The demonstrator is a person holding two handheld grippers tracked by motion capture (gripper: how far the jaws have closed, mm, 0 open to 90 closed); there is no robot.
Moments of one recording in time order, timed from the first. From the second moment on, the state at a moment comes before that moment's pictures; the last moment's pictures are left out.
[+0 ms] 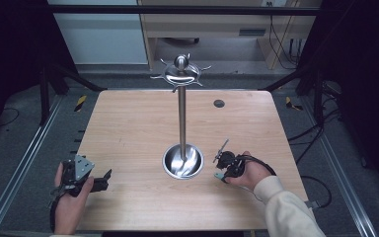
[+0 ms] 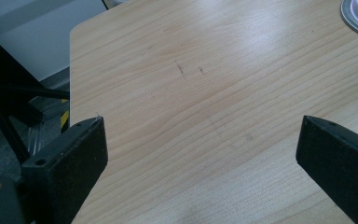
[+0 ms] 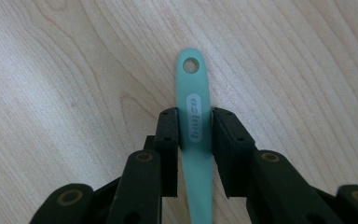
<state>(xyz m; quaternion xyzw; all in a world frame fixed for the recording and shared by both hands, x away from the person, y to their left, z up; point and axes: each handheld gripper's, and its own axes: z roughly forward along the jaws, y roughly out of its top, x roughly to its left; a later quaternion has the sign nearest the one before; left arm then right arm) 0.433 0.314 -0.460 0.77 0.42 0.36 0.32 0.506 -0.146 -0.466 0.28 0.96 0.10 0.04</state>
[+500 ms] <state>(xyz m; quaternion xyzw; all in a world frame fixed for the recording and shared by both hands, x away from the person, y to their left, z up) 0.433 0.314 -0.461 0.77 0.42 0.36 0.32 0.500 -0.152 -0.454 0.28 0.95 0.11 0.07</state>
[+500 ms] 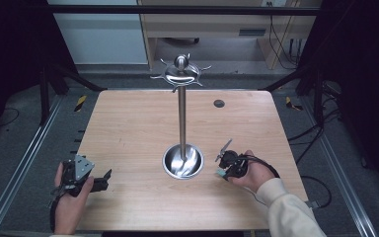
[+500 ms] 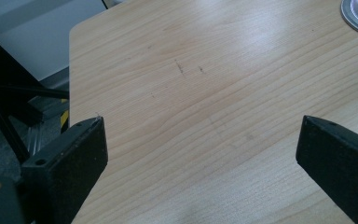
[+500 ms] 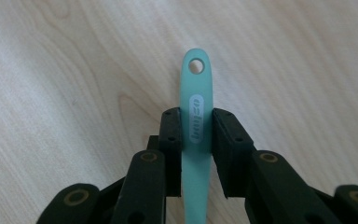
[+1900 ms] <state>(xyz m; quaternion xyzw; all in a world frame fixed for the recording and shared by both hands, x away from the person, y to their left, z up) 0.429 0.316 -0.467 0.76 0.44 0.35 0.32 0.485 -0.182 -0.335 0.31 0.89 0.29 0.17</state>
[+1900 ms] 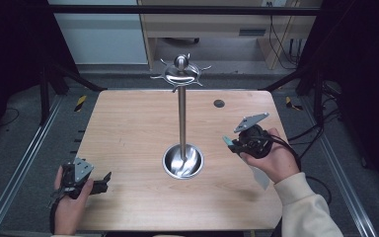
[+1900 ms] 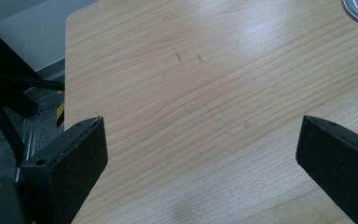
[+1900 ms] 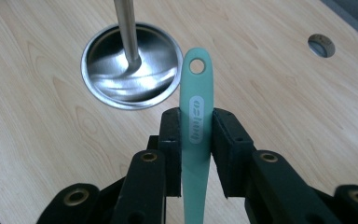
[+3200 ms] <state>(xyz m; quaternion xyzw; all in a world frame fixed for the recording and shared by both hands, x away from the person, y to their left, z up) 0.431 0.315 -0.467 0.77 0.44 0.35 0.32 0.469 -0.206 -0.279 0.30 0.81 0.46 0.21</state>
